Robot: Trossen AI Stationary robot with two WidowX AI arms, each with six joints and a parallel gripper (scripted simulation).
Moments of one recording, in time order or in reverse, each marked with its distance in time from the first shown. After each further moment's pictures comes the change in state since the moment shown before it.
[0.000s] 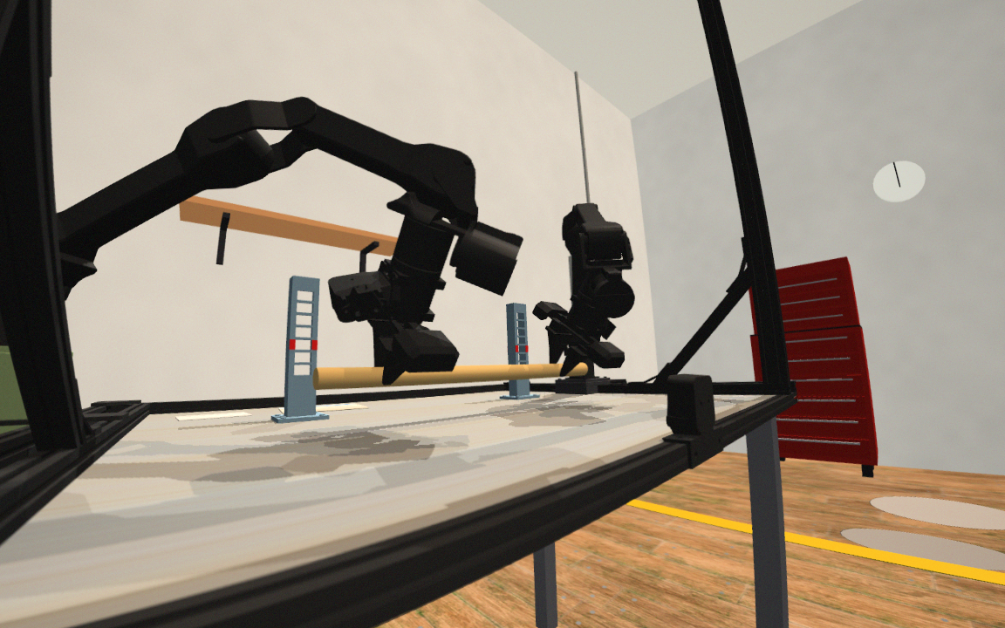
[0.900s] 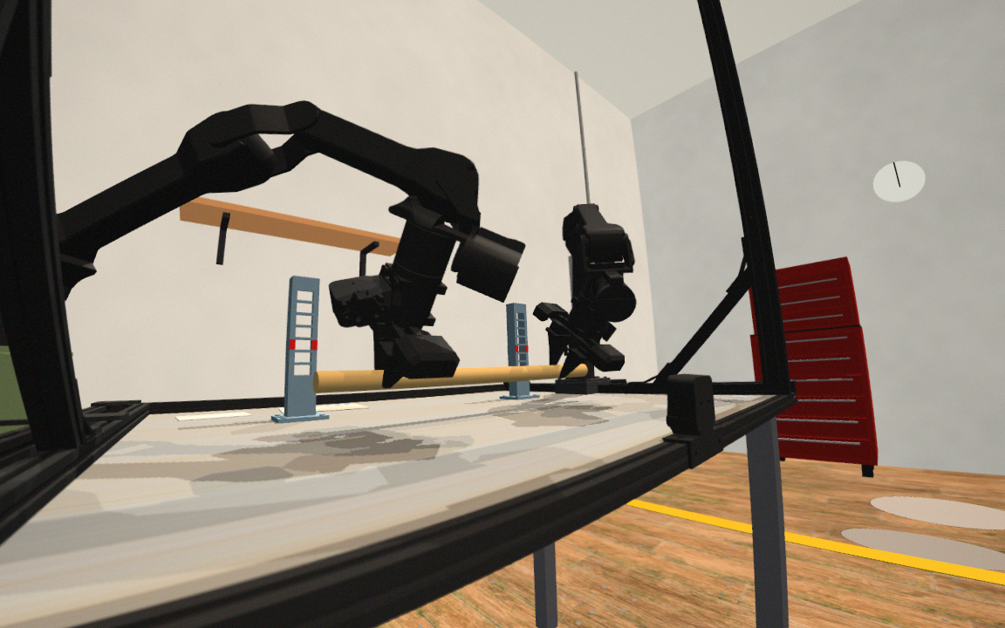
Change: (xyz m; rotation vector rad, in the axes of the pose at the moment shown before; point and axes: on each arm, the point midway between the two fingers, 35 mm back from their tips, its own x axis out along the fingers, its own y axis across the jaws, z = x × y) left arm 0.003 0.002 0.000 -0.002 -0.002 -0.022; right arm 0.002 -0.001 0.000 -0.003 -0.005 0.020
